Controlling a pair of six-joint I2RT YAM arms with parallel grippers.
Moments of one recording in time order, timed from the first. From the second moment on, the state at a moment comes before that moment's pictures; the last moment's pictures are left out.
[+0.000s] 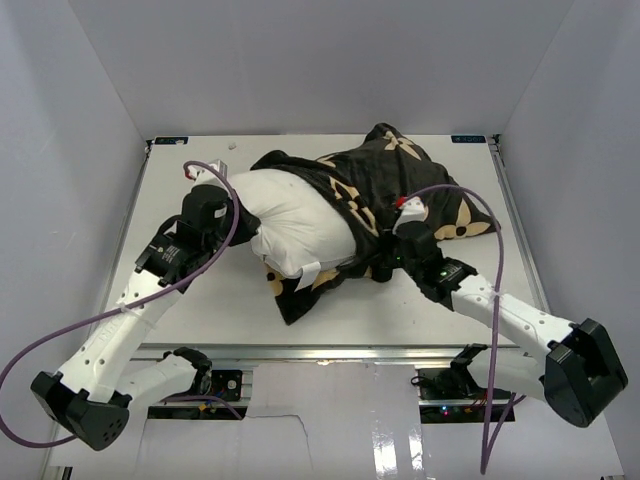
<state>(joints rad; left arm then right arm) -0.50 1.01 1.11 -0.62 -0.19 -0.66 0.70 1.14 0.67 -0.08 0.27 0.35</state>
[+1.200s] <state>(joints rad) -0.49 0.61 0.59 -0.36 0.12 -0.65 0.75 1.58 1.58 -0.35 -0.18 -0.03</state>
